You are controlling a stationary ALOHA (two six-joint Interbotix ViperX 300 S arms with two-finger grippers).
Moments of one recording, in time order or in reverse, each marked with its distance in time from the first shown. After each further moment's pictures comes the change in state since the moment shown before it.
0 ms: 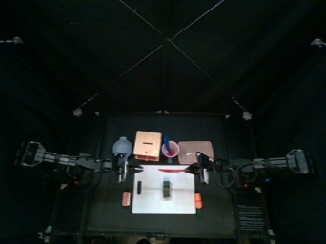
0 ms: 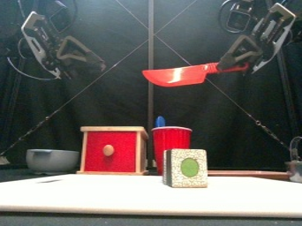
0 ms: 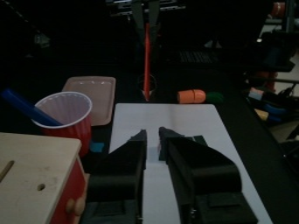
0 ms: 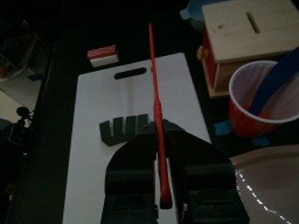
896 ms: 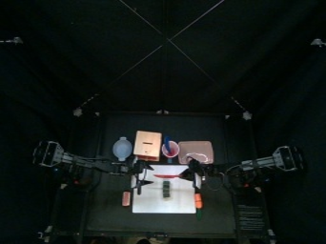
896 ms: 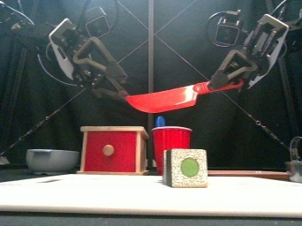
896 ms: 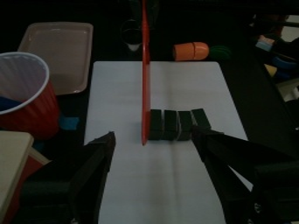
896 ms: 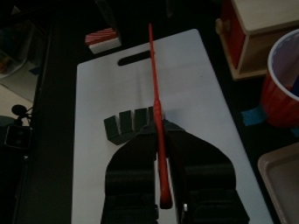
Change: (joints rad) left arm -0.037 0.318 -0.265 -0.031 0.216 -0.003; right arm 0.044 0.186 -0.051 0.064 -0.066 -0.003
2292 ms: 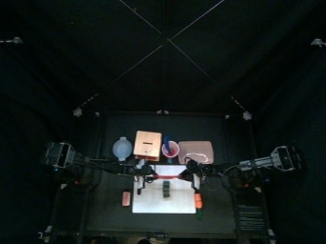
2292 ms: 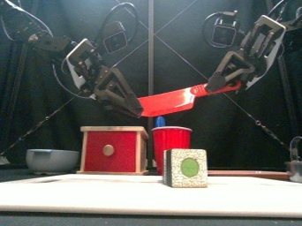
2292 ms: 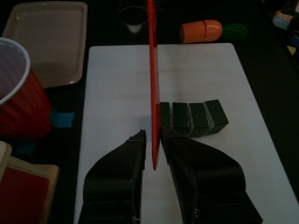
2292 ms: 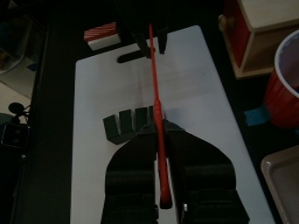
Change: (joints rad) left arm 0.034 0.101 -0.051 0.037 -0.002 0.003; right arm 0.006 0.034 -0.015 0.000 0.005 0.002
